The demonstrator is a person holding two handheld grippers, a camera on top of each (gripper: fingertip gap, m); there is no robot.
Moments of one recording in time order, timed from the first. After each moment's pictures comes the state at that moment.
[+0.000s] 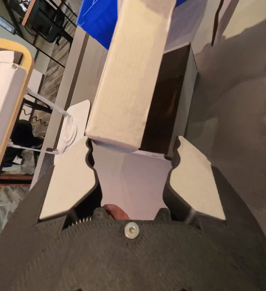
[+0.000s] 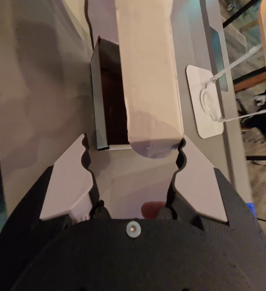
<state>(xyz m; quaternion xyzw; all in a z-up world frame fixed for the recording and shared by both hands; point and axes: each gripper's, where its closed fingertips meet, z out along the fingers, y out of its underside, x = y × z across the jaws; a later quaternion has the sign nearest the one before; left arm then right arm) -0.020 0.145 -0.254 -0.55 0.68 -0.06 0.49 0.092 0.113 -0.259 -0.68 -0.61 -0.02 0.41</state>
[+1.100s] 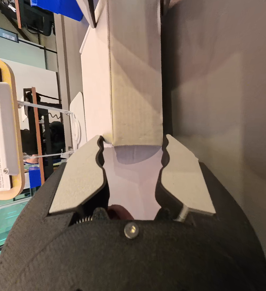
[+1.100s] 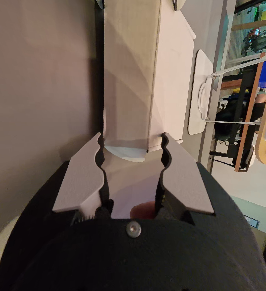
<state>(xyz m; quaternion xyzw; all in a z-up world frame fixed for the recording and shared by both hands) -0.017 0.147 -0.305 -0.48 0.74 0.11 0.46 0.103 0.129 -0.306 -0.62 -0.67 -0.17 0.37</state>
